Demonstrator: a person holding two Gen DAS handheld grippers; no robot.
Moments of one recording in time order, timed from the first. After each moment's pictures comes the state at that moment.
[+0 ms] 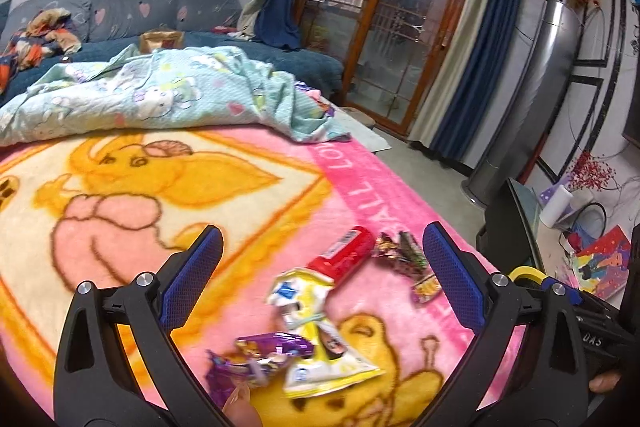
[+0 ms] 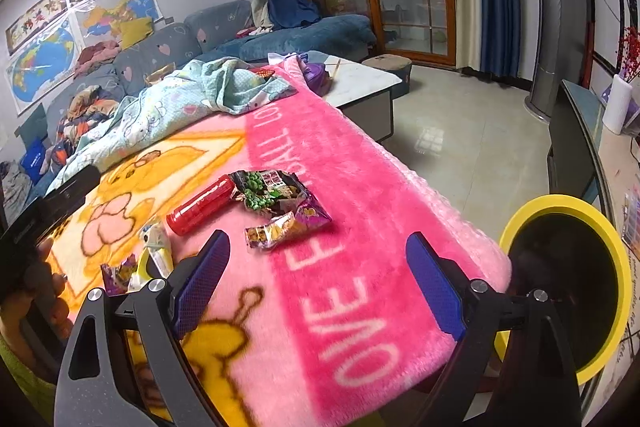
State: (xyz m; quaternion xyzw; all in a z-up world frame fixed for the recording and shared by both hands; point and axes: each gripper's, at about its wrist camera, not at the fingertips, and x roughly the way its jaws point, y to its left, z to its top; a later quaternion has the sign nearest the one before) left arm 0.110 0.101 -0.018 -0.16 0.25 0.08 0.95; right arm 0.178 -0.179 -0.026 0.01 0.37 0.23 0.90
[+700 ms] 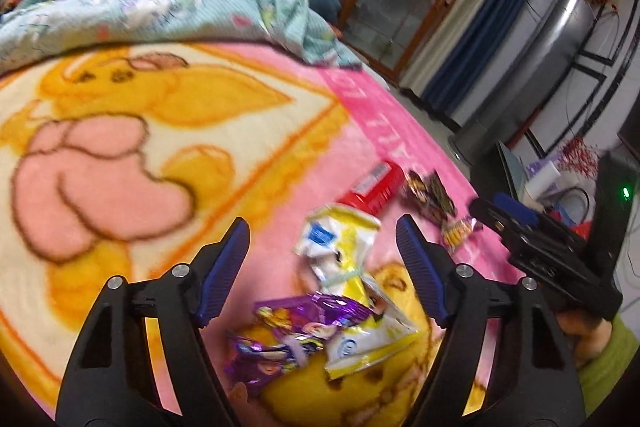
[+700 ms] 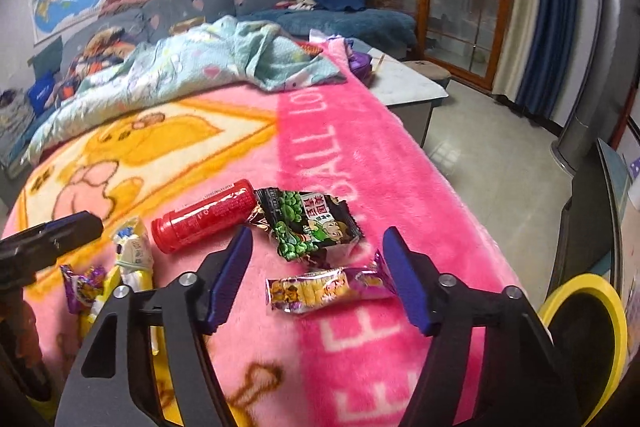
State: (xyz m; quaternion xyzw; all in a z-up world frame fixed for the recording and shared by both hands) left arm 0.127 0.128 -0.071 -0.22 0.36 0.02 0.91; right arm 0.230 -0.090 -0.057 -0.10 0.37 0.27 0.88
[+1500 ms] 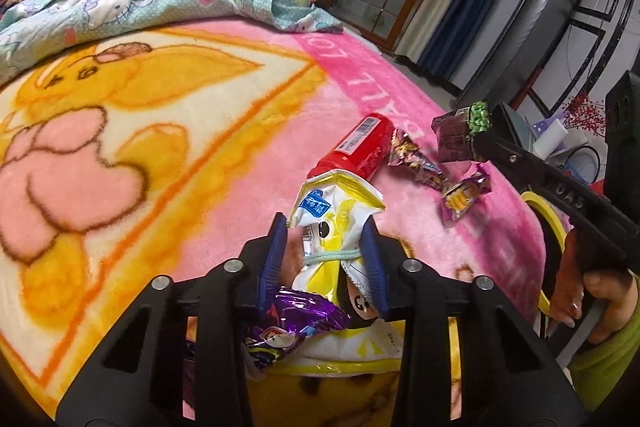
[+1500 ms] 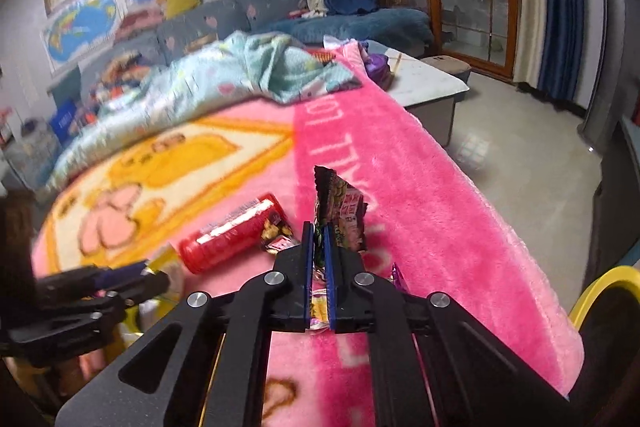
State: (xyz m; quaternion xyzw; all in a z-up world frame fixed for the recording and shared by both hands) left arm 0.142 0.097 -0.085 -0.17 0.39 0.01 0.90; right arm 0.240 -0.109 -0.051 -0.02 0.37 0.32 0.87
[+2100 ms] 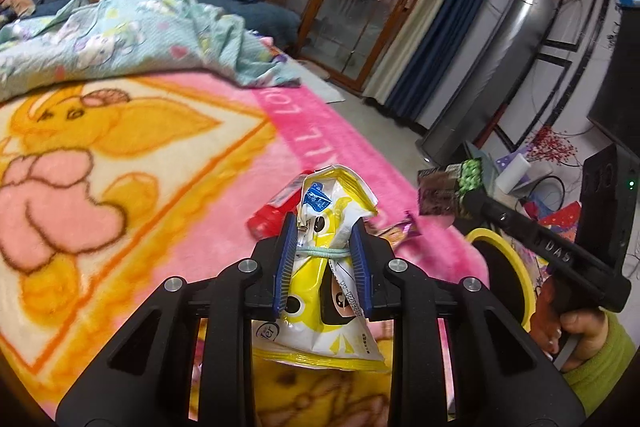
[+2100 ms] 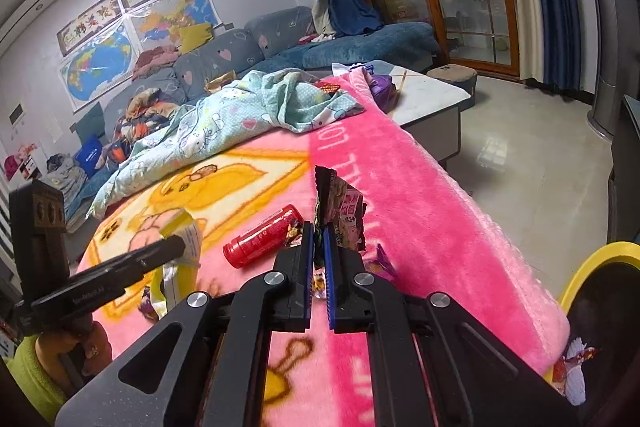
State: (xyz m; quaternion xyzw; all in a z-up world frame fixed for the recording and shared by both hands) left arm 0.127 0.074 -0.036 -0.19 0.31 -0.03 0.93; right arm 0.212 -0.159 -0.015 0.03 0.35 0.34 0.87
